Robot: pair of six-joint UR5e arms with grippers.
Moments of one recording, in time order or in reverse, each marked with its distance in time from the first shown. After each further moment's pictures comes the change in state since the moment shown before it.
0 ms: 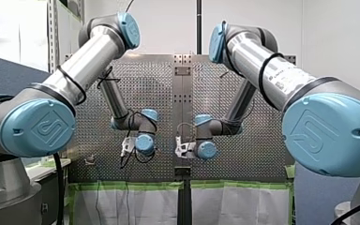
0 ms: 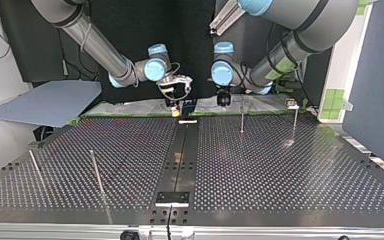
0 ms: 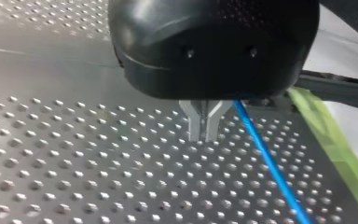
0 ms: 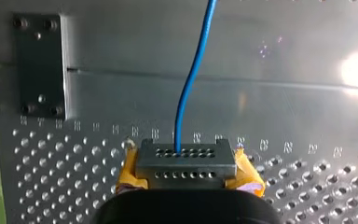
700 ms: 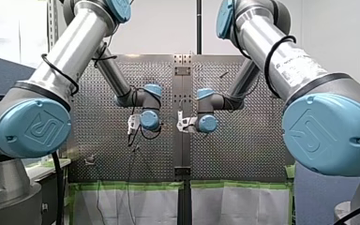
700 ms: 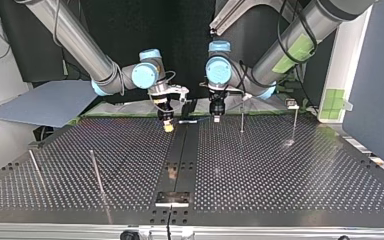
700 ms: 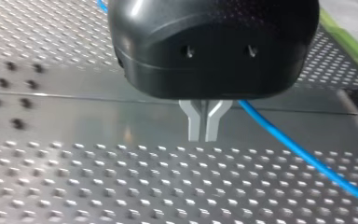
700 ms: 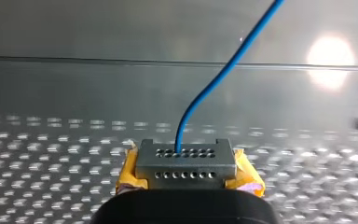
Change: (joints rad) left arm -0.053 0.210 0.000 -0.069 -0.002 -0.031; right arm -0.011 -0.195 -0.001 0.096 0.007 0.010
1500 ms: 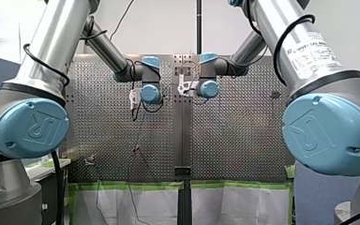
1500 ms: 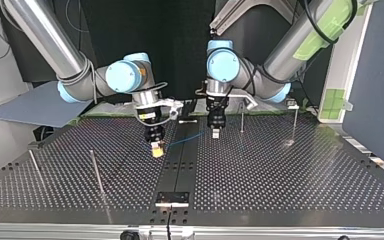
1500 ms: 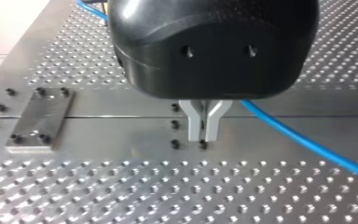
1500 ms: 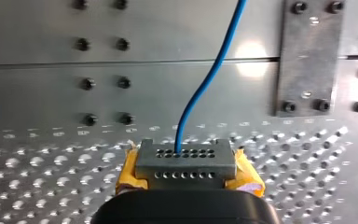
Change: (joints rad) left arm -0.017 0.201 0.033 -0.049 -0.001 -0.013; right arm -0.009 -0.217 -0.049 0.062 -0.019 0.000
